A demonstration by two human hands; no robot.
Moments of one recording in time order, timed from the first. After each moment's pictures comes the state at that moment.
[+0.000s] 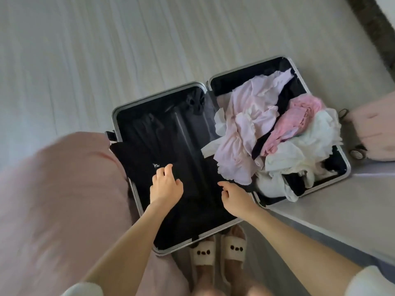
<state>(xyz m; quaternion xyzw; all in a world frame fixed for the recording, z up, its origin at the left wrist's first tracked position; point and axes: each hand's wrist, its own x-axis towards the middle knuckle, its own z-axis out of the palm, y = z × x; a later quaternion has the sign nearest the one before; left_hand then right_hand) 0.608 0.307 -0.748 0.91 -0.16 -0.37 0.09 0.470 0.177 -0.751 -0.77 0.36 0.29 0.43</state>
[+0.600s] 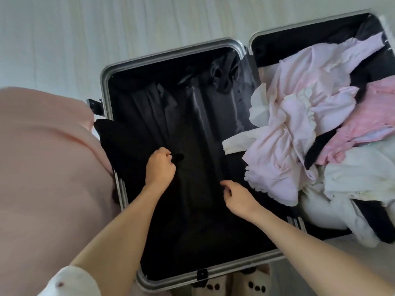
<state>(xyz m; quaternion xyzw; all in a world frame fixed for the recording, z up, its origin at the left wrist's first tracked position) 0.680 0.311 -0.947 0.94 -0.07 -0.27 0.19 0.523 0.181 -0.955 -0.76 0.33 0.33 0.45</state>
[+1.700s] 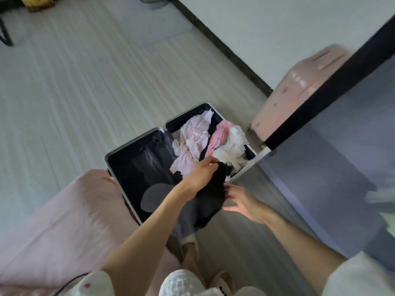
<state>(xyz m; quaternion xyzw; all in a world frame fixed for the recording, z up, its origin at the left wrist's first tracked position) 0.435 0.277 -0.366 0.68 -0.26 -0.57 0.38 0.288 0.234 -0.394 -0.48 0.45 0.06 0.75</state>
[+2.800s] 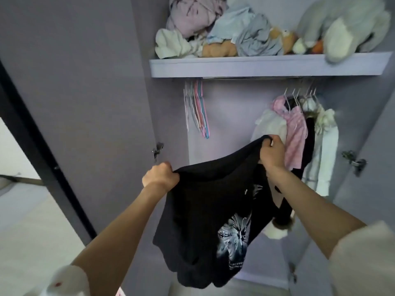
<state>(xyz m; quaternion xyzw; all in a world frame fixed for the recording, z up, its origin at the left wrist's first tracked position) 0.158 0.073 -0.089 0.69 -0.70 -0.13 0.11 -0.094 0.103 -0.070 -0.36 0.67 -0.63 0.15</state>
